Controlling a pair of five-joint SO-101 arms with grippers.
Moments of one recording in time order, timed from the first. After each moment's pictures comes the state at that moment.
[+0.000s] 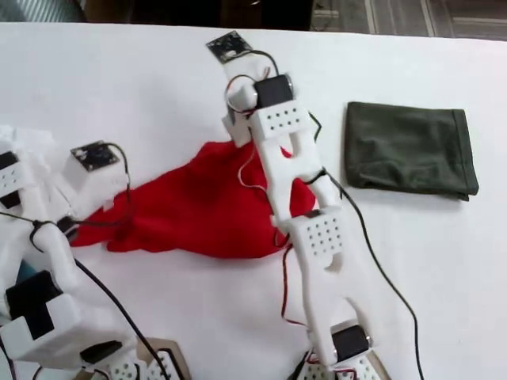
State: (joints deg) left arm -39.3 0.4 21.2 81.5 -75.4; right arm -25.3 53.8 -74.9 100.2 14.1
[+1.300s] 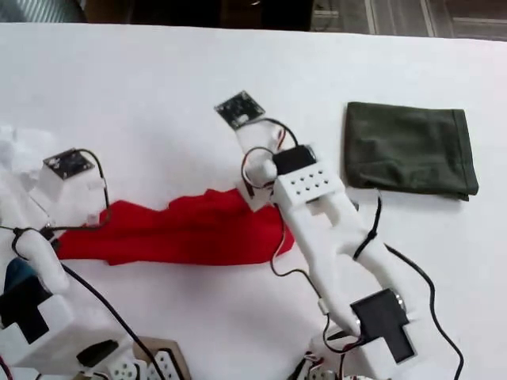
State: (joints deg) left arm -46.3 0.4 21.4 81.5 -77.1; right arm -27.3 -5.7 17.9 65.1 14.0
